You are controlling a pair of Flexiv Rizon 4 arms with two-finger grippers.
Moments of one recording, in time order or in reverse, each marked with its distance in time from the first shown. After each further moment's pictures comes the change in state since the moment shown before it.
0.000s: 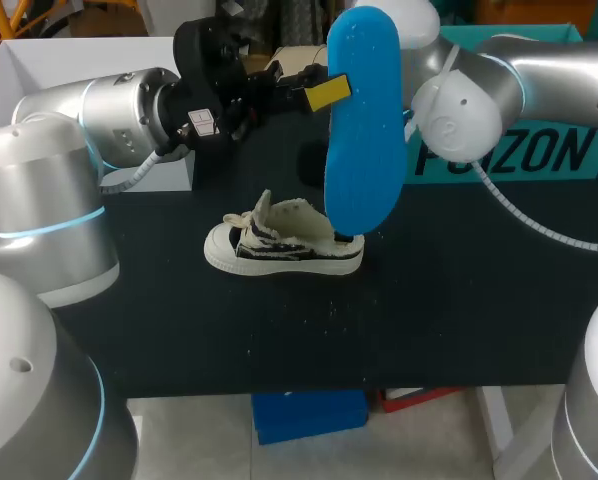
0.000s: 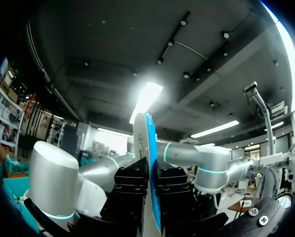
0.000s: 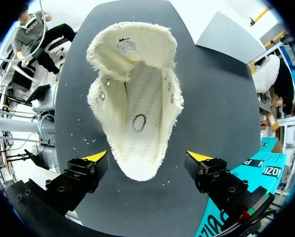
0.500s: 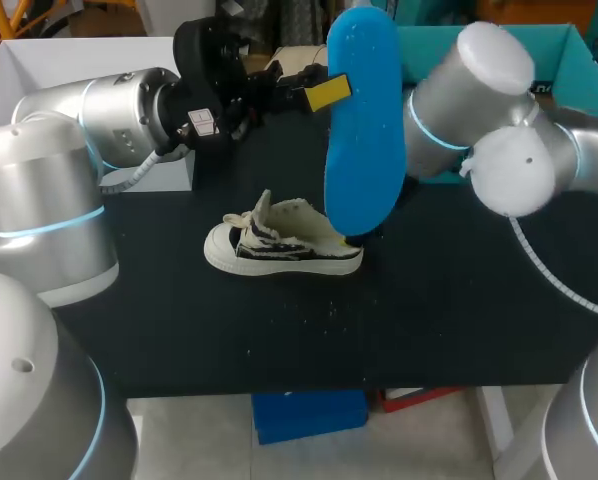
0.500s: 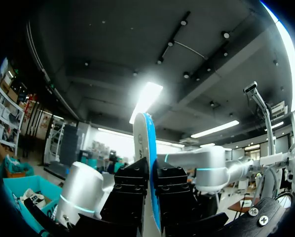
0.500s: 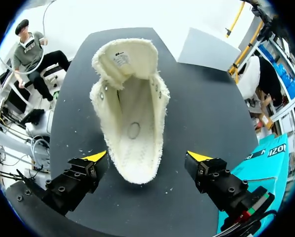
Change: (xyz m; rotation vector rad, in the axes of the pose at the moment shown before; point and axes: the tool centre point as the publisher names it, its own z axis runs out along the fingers) left arm 0.000 0.000 0.000 -0.001 0.000 0.000; right arm 0.001 -0.012 0.004 -0.297 -0.068 0.076
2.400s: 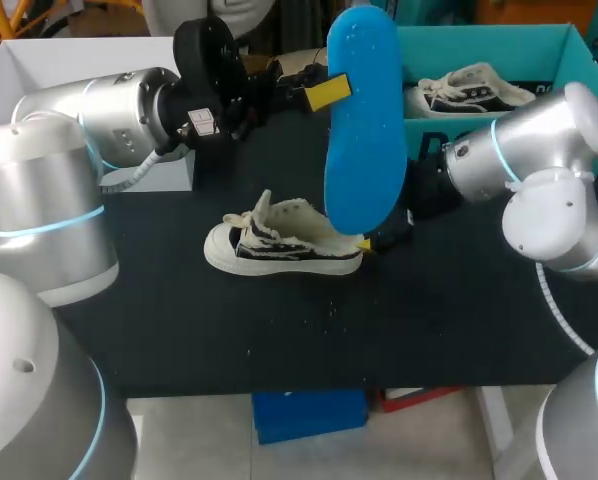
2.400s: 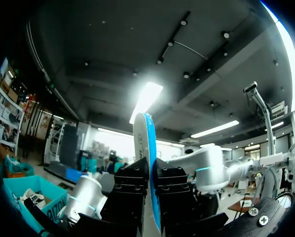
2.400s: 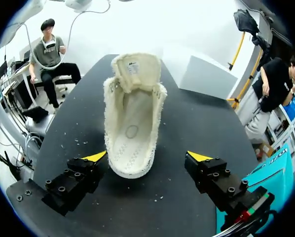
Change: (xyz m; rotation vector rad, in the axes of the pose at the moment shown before) left arm 0.000 0.000 0.000 0.000 0.000 0.000; right arm -0.014 -0.019 0.002 -0.301 0.034 -0.140
